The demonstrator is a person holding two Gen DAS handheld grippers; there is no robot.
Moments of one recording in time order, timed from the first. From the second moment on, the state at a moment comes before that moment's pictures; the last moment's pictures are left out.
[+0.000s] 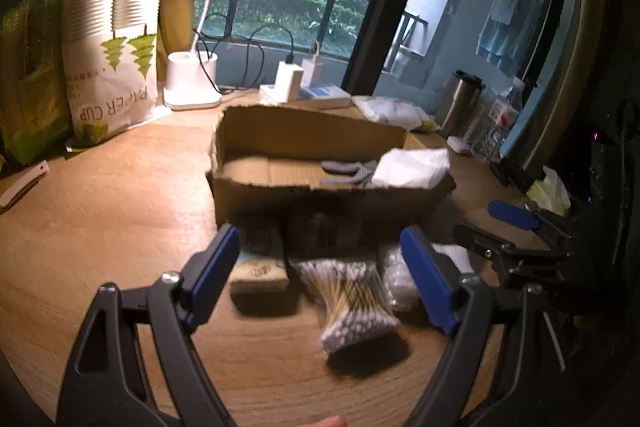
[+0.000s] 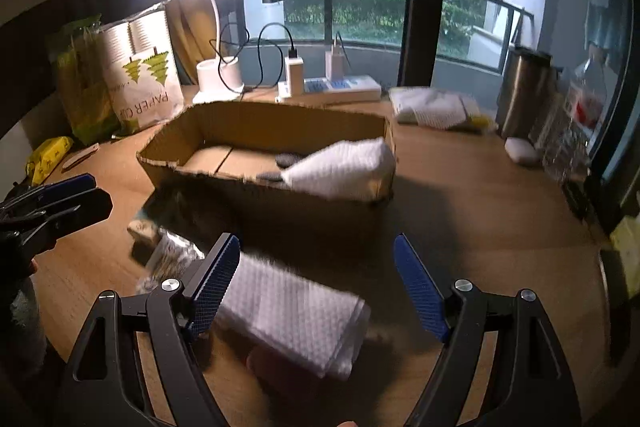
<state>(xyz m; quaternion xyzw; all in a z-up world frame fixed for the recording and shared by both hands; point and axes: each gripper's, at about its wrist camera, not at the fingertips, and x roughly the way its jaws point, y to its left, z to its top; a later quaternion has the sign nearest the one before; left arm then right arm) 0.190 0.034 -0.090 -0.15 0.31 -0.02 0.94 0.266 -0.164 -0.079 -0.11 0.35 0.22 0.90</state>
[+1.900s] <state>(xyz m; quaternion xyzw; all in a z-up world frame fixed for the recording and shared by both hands) 0.213 -0.016 -0.149 -0.09 0.41 -0.02 0.91 0.258 -0.206 -0.105 -0.03 0.36 0.29 0.88</state>
